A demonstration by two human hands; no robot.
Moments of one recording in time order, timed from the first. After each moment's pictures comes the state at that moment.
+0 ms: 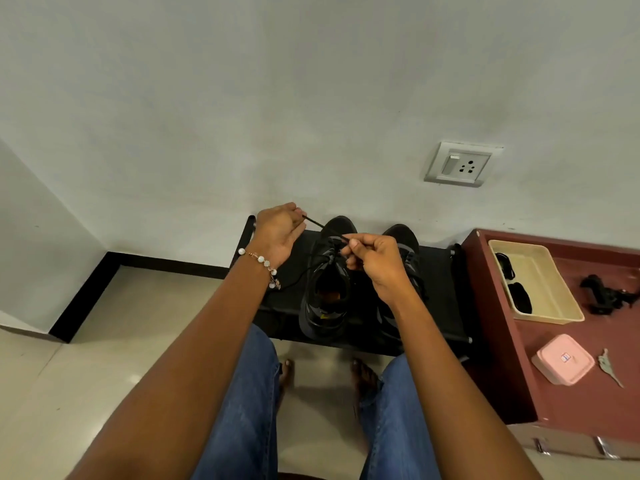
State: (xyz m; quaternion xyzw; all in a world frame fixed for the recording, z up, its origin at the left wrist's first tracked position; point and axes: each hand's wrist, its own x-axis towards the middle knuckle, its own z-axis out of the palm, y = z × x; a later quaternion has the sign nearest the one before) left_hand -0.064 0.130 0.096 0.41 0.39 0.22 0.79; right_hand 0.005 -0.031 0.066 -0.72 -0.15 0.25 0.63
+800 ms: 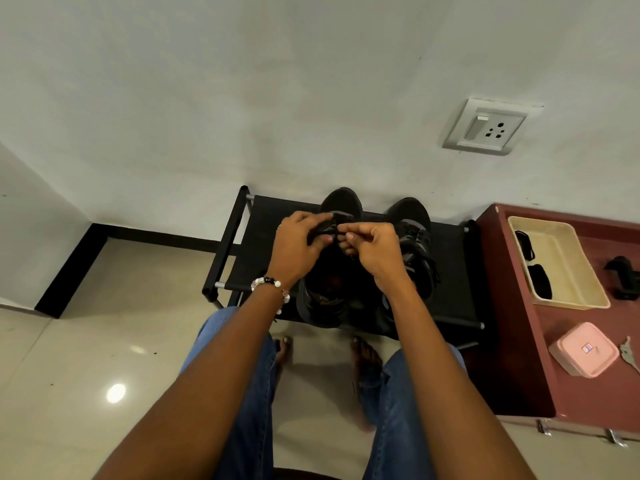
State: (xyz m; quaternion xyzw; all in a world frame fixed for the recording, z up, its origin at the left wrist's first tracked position) left_hand -0.070 0.109 -0.002 0.89 0.21 0.22 0.35; right_hand 0.021 -0.020 0.014 -0.77 -0.19 0.23 0.56
